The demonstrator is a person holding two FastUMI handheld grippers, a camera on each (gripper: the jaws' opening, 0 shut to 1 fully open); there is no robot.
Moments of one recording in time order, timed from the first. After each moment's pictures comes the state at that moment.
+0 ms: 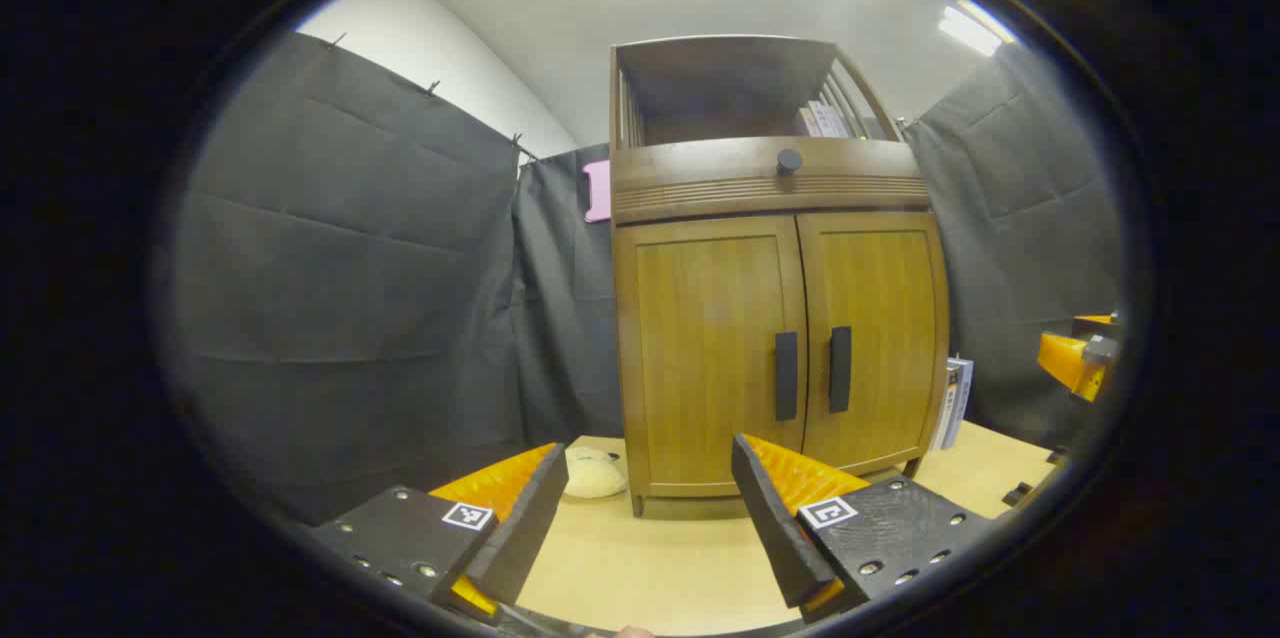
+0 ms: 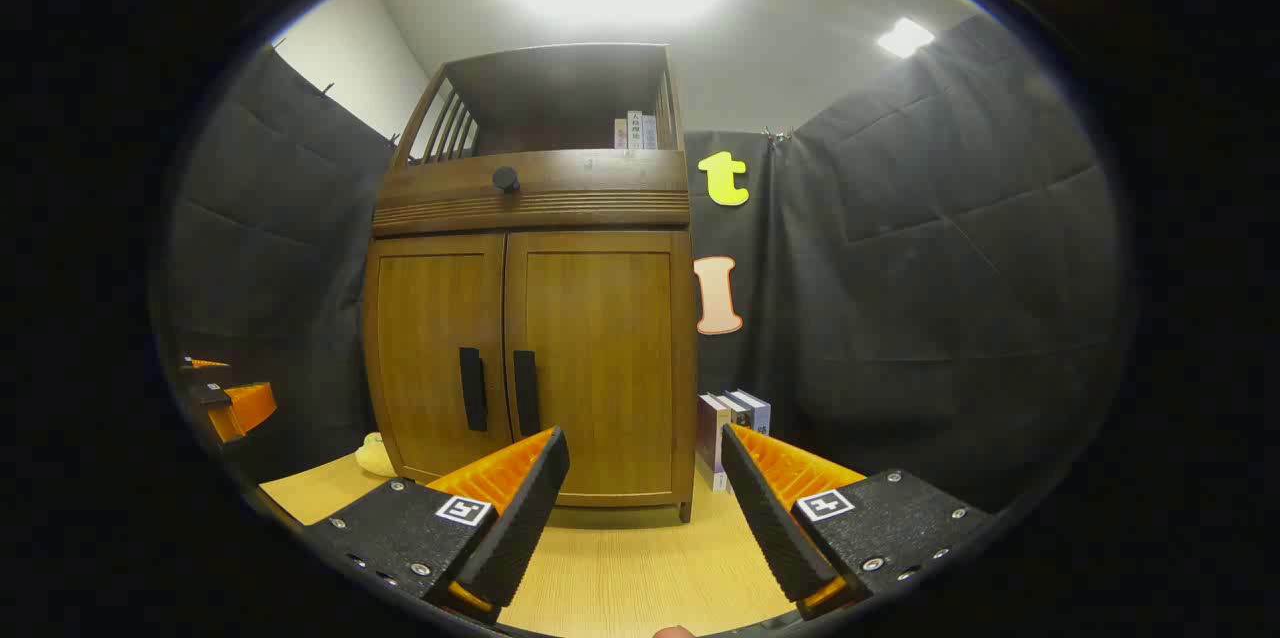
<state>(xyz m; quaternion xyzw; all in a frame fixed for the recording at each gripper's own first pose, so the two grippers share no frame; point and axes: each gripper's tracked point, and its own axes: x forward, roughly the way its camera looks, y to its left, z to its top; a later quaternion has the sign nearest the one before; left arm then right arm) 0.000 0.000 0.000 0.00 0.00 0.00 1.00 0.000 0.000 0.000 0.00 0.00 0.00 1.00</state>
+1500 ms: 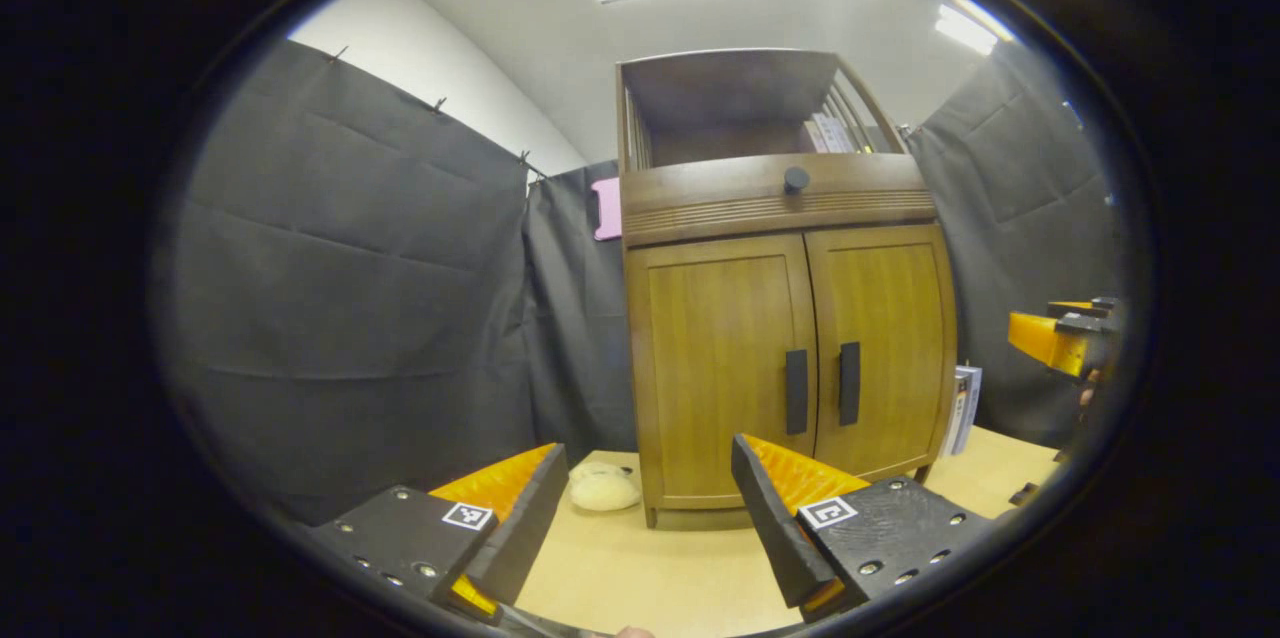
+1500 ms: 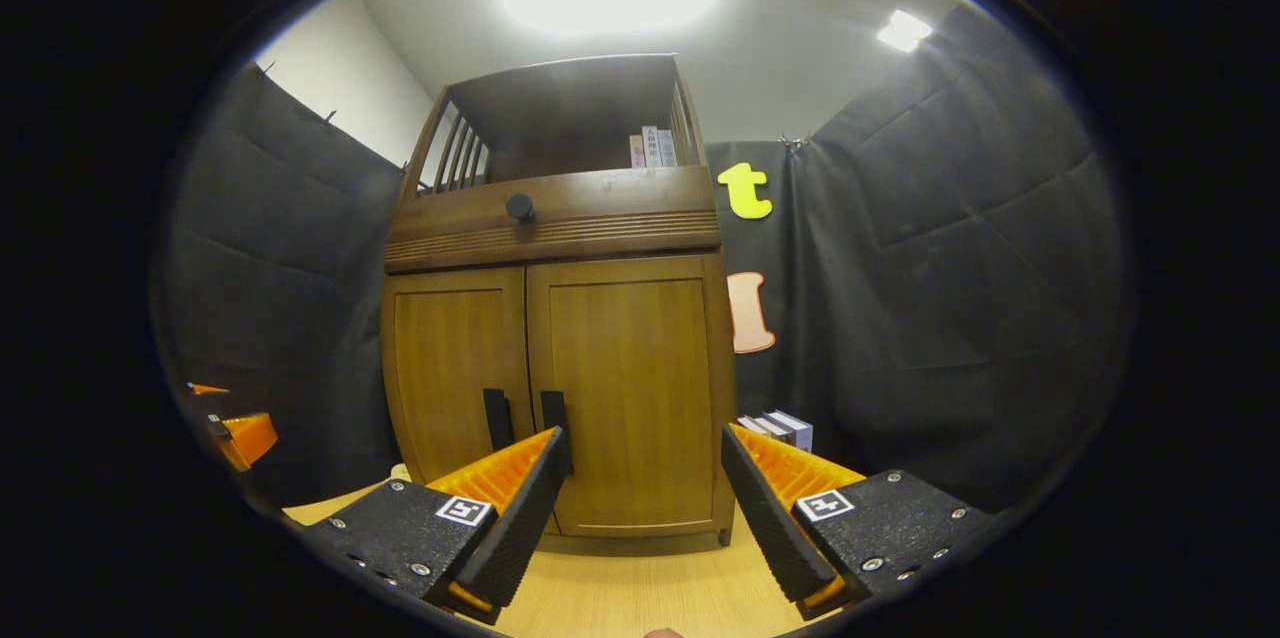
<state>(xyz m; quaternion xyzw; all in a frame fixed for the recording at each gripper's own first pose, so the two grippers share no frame) -0.012 0.012 0.027 0.01 -0.02 0.02 1.00 0.047 0.028 0.028 0.03 -0.03 0.04 1.00</state>
